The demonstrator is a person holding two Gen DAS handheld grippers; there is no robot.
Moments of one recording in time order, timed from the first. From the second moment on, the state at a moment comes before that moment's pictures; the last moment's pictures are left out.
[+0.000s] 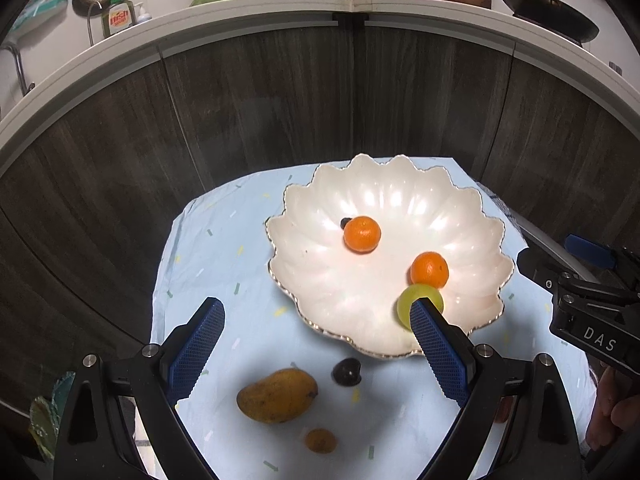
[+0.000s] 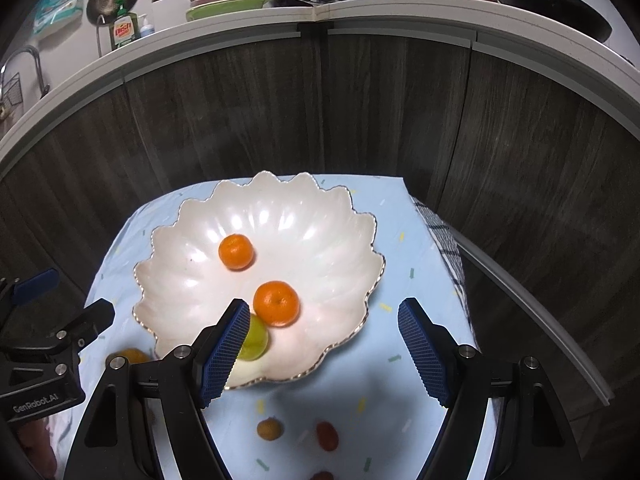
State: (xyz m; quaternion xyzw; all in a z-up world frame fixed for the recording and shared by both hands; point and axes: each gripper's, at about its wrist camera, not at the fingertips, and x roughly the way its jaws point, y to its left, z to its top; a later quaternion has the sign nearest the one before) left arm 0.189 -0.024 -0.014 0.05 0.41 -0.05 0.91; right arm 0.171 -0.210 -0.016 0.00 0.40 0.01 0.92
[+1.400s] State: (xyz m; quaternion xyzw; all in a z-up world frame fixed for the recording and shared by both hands) left arm 0.122 -0.022 -0.072 0.07 0.42 -0.04 0.90; right arm 0.093 -0.214 -0.075 0.00 0.43 -0.02 0.90
